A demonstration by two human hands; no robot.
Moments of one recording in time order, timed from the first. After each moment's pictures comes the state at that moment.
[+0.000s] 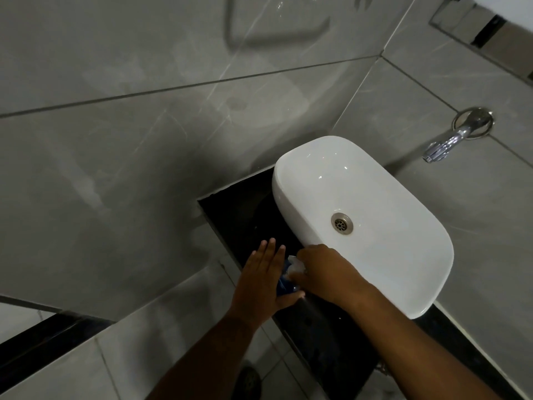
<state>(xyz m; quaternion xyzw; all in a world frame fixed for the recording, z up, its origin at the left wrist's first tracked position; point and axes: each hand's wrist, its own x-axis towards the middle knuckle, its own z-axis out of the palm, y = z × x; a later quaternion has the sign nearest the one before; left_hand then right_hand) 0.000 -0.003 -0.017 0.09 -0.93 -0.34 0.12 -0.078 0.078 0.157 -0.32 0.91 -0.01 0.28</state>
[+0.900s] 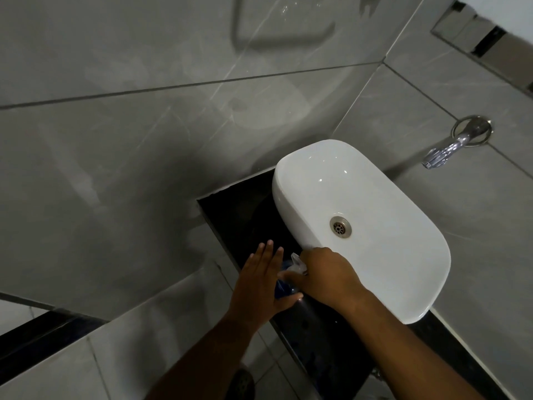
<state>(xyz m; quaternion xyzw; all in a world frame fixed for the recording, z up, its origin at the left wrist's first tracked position) 0.000 -0.001 -0.019 0.11 -0.94 -0.31 0.09 -0.080 0.090 0.139 -0.33 0.93 -0.03 0.18</state>
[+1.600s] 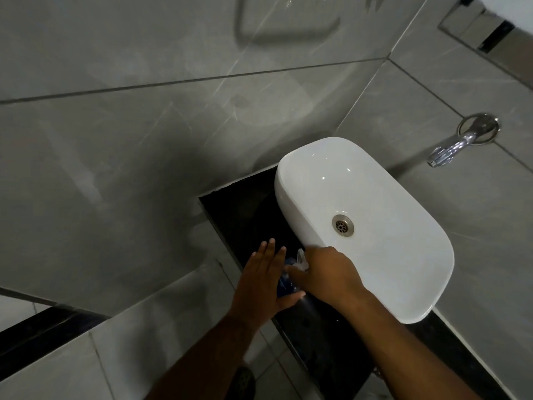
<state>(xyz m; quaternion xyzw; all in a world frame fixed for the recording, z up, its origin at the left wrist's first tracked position) 0.002 0.001 -0.015 0.11 -0.93 -0.34 0.12 -0.080 0.089 0.135 -0.30 0.94 -0.03 0.16</state>
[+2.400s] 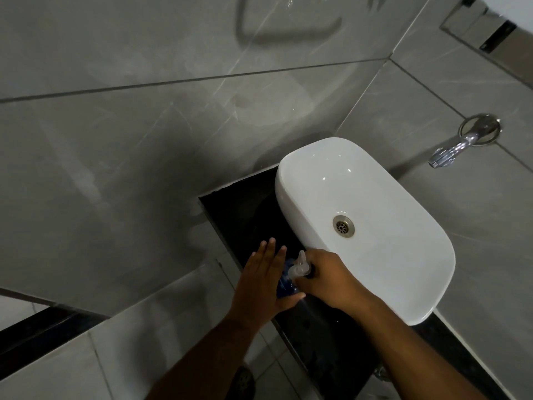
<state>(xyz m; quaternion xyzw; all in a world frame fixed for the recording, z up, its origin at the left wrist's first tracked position) 0.002 0.001 -0.015 0.11 -0.92 -0.35 0.12 -0.096 0.108 0.114 -0.36 0.88 -0.21 0.25</state>
